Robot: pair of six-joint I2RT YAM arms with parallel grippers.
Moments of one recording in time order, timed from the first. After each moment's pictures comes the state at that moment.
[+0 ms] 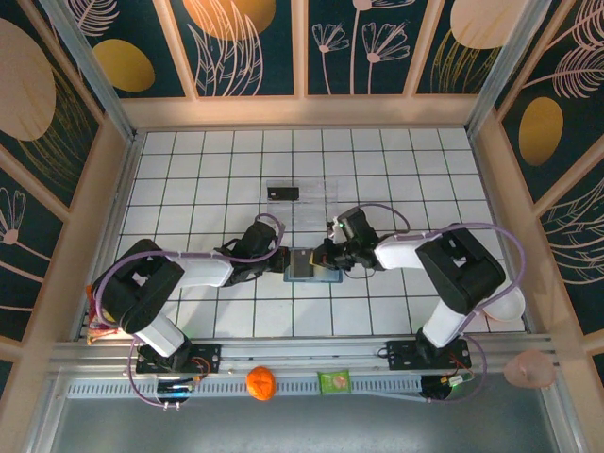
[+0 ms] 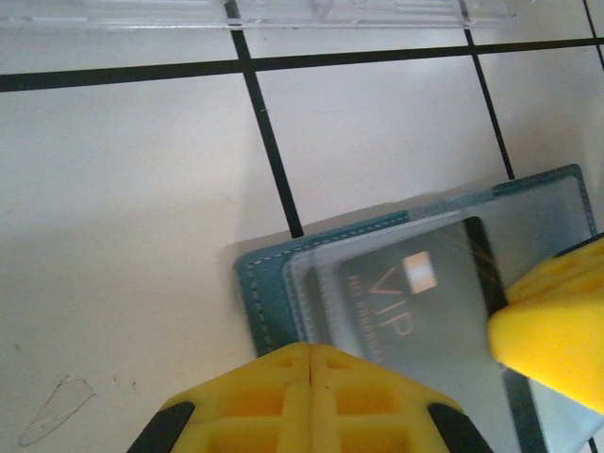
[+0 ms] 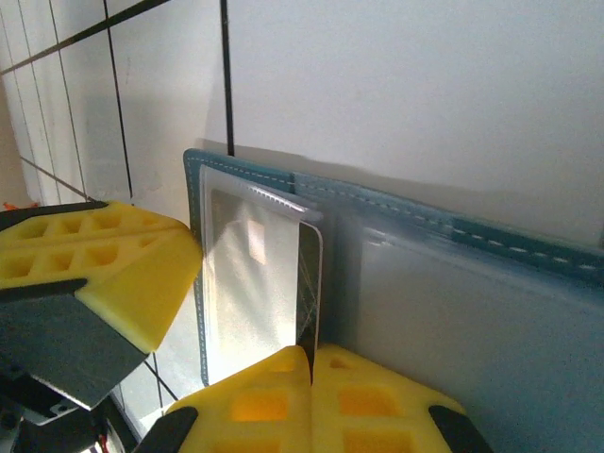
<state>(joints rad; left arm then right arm) -0.72 1.62 0.60 0.20 0.13 -0.61 0.63 1.67 0.65 0.13 -0.54 0.81</state>
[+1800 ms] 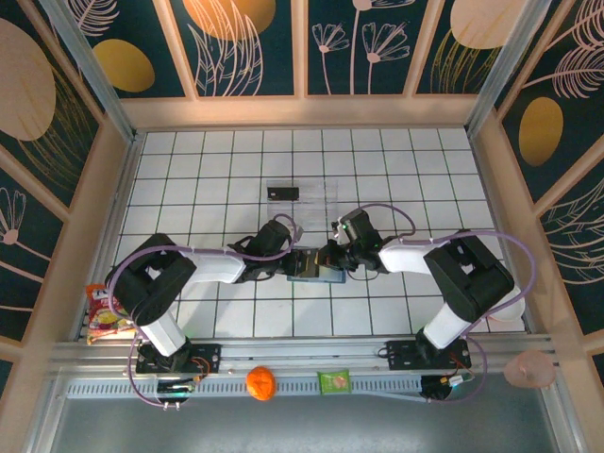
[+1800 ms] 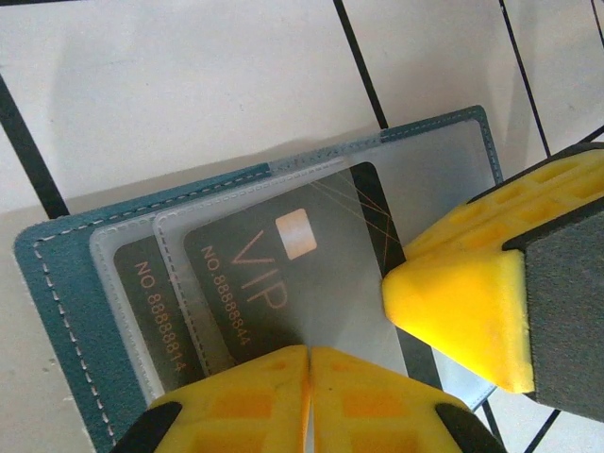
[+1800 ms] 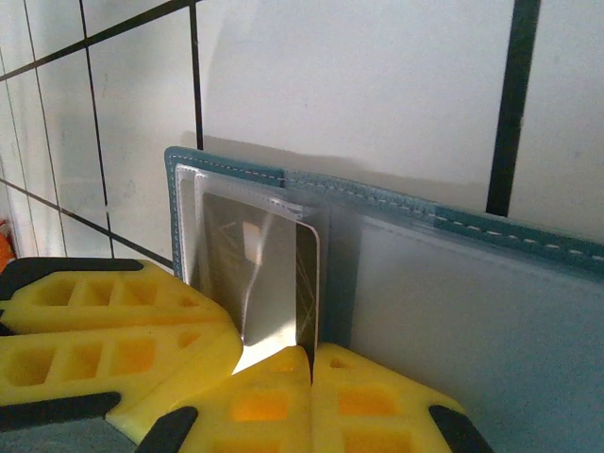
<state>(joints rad) -0.79 1.70 0.69 0.17 0.25 -0.61 0.63 1.62 0.63 0.09 -0.46 0.79</state>
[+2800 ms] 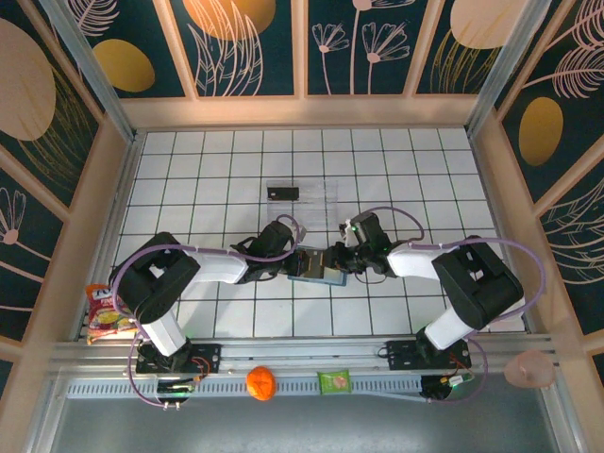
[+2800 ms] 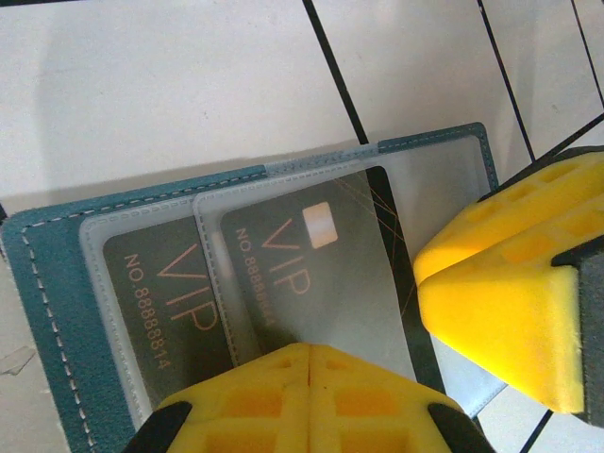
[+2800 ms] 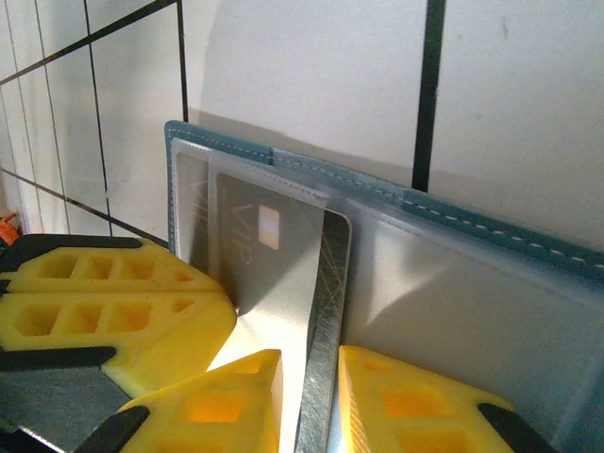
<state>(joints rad) -0.80 1.72 0.70 0.21 0.25 -0.61 0.58 1.56 0.56 0.11 -0.50 0.76</state>
